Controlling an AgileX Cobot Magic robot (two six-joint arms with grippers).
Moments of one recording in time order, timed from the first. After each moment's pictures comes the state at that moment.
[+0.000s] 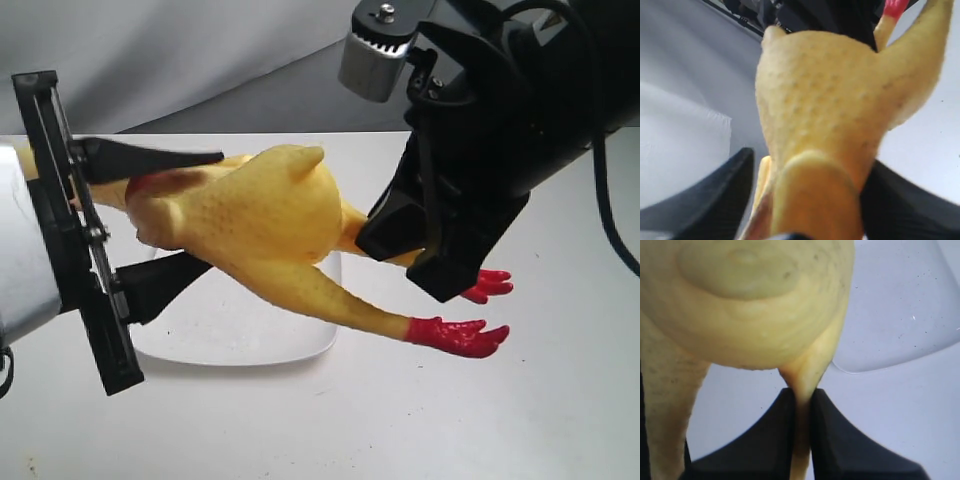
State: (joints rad) left arm -0.33 1.06 -0.51 1.16 -0.60 -0.09; right arm 0.62 1.40 -1.31 0.38 1.13 -0.69
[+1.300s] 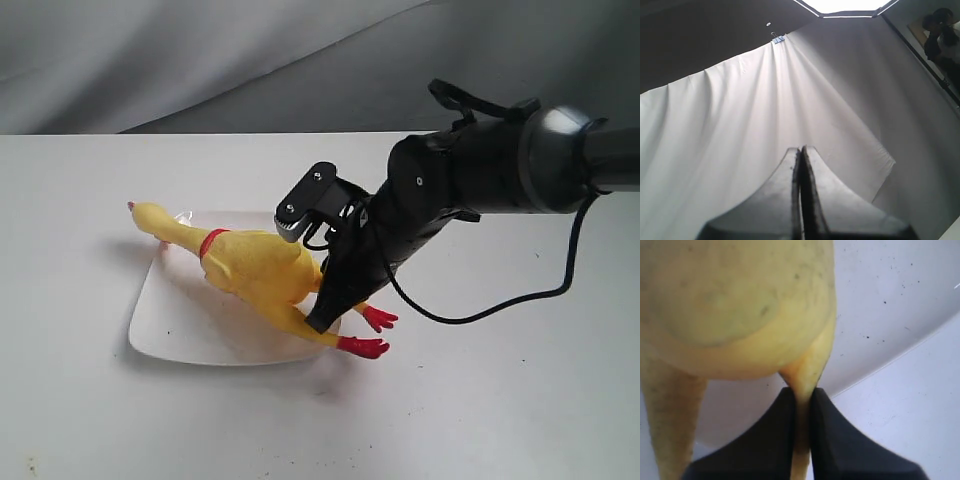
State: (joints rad) left arm -0.33 0.28 -0.51 1.01 -0.14 -0.46; right arm 0.62 1.95 -1.23 0.18 0.52 -0.54
